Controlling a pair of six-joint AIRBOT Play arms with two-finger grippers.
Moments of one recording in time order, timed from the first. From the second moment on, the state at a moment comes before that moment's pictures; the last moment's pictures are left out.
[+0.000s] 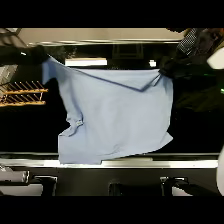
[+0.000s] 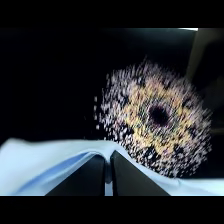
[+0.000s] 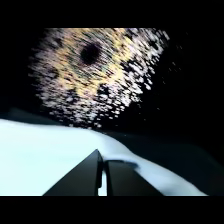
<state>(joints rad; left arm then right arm) -0.01 -1.59 1.84 1.19 -1.03 -1.58 0.03 -1.40 1.63 -1.20 1.14 1.70</state>
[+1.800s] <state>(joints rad) 0.37 -1.11 1.00 1.08 -1.34 -1.49 -0.66 -1.37 0.89 -1.08 1.32 1.34</state>
